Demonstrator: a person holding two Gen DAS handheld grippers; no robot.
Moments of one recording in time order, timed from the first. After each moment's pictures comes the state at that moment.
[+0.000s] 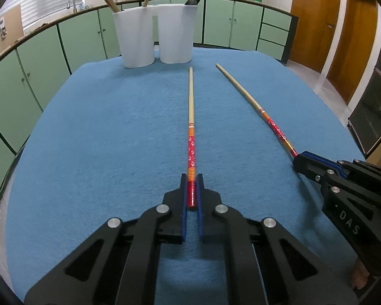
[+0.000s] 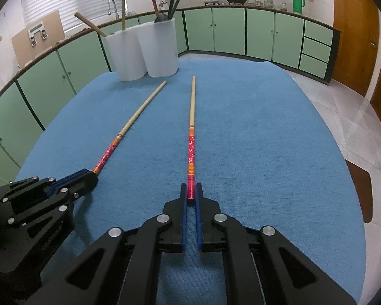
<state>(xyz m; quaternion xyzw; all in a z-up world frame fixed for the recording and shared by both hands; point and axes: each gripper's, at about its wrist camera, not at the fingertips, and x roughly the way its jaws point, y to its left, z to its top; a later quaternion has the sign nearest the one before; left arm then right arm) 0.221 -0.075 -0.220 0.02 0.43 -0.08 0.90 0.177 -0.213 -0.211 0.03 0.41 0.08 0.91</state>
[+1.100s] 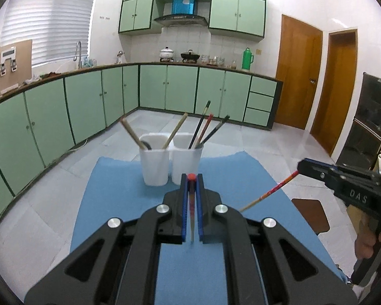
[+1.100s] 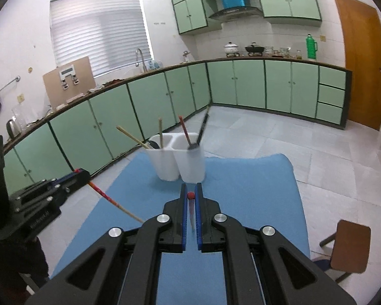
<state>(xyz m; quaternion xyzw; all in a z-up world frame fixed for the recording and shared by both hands) 0.222 -0.035 -0.036 -0.01 0.25 -0.12 0.96 0.203 -0.224 -0.028 0.05 0.28 0.15 0.95</state>
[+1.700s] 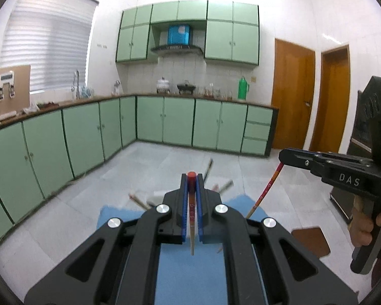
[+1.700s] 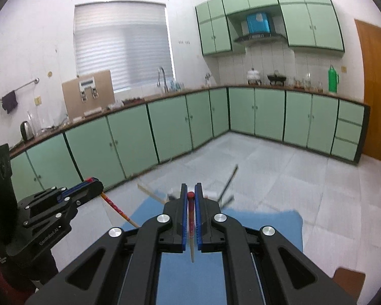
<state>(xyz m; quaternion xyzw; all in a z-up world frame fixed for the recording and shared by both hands) 0.254 -0.019 0.050 -0.01 0.16 -0.12 0.98 0.246 -0.197 0.069 0.02 0.20 0.19 0.96</state>
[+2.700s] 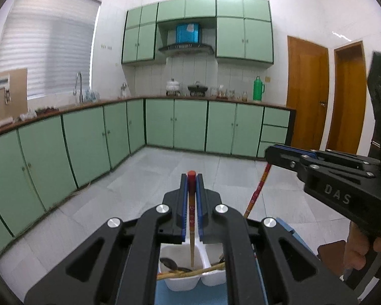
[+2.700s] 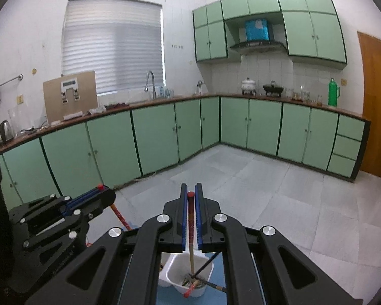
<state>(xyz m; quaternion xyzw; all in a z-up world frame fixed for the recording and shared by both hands) 0.417 -0.026 0.025 -0.01 0.17 -0.10 0.98 0.399 -0.159 0.041 0.00 0.20 0.16 0.97</state>
